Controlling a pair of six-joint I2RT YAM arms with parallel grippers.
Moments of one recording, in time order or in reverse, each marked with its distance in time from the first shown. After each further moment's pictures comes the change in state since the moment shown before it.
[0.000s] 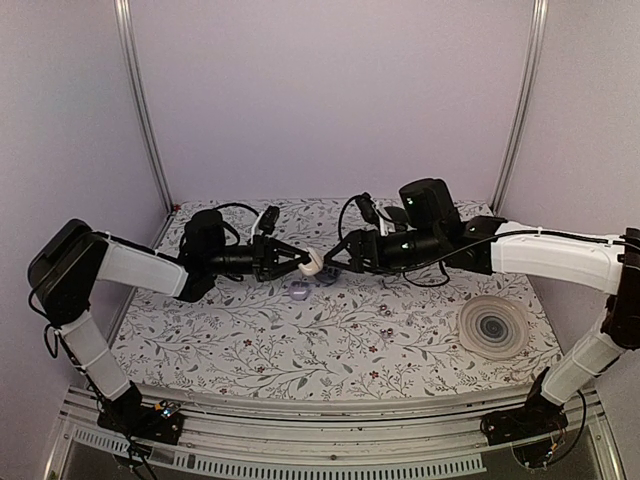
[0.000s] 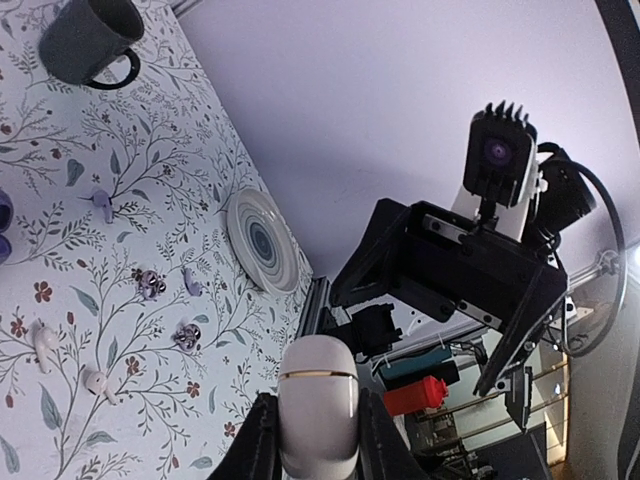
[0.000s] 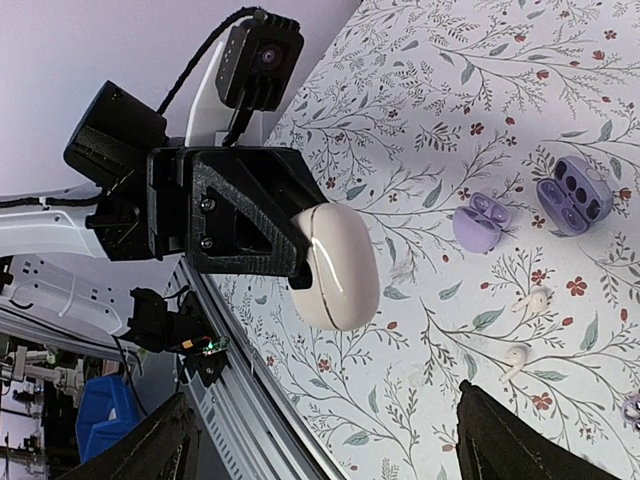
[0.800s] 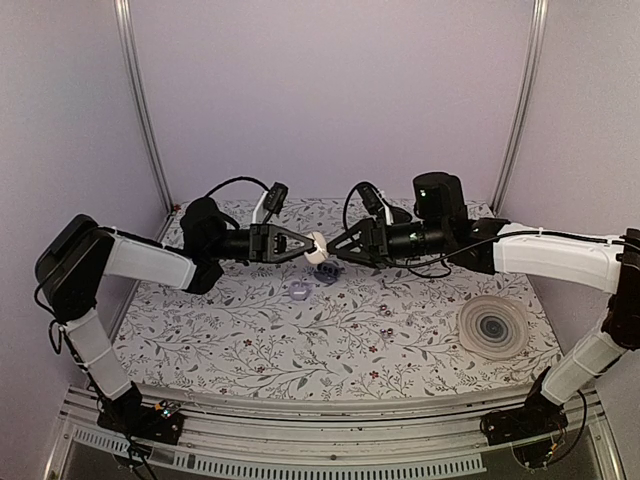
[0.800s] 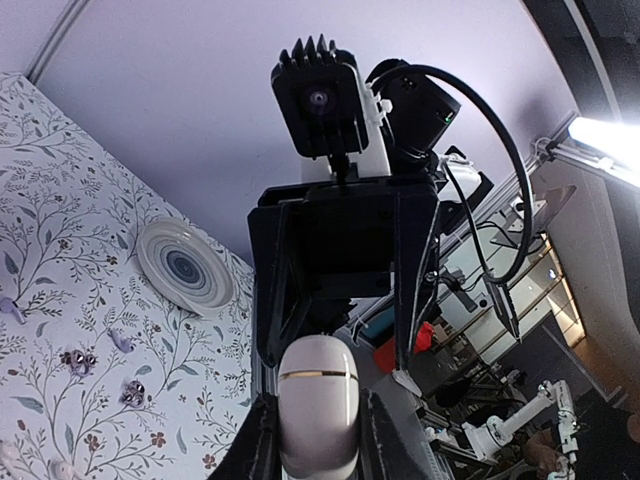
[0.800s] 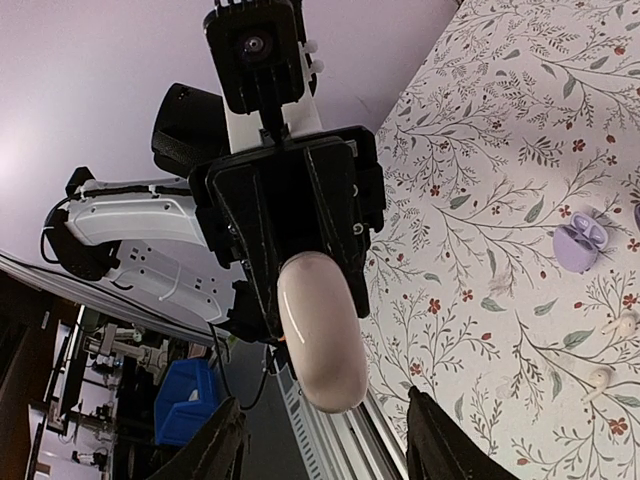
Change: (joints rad) left arm -0.024 0.047 0.096 0.282 0.192 0.033; right arm -0.051 -0.016 -0.043 0.208 -0.254 0.118
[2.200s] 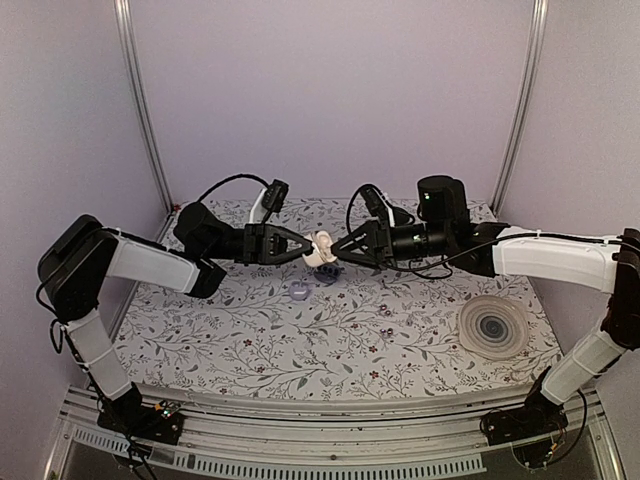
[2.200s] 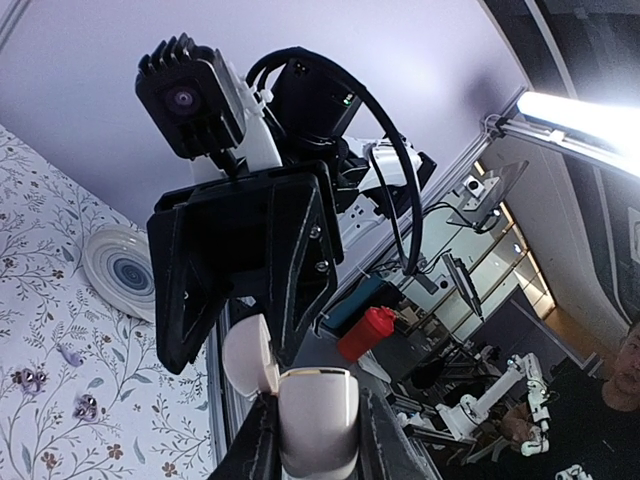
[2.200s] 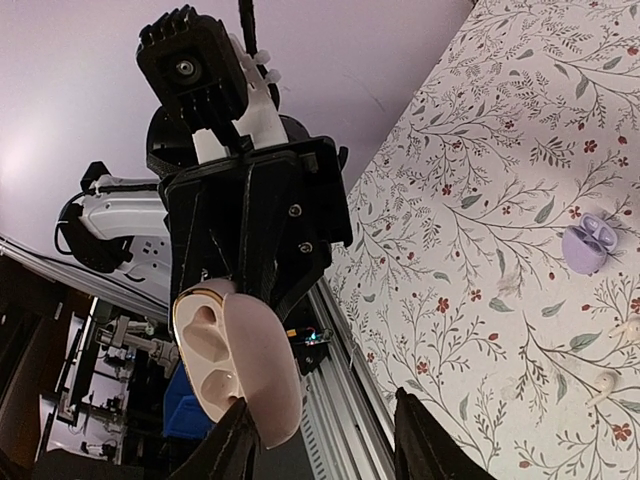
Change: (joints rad) left arm -0.034 0.011 -0.005 0.242 0.060 -0.174; right arm -0.034 0.007 -0.043 0.075 -0.056 0.016
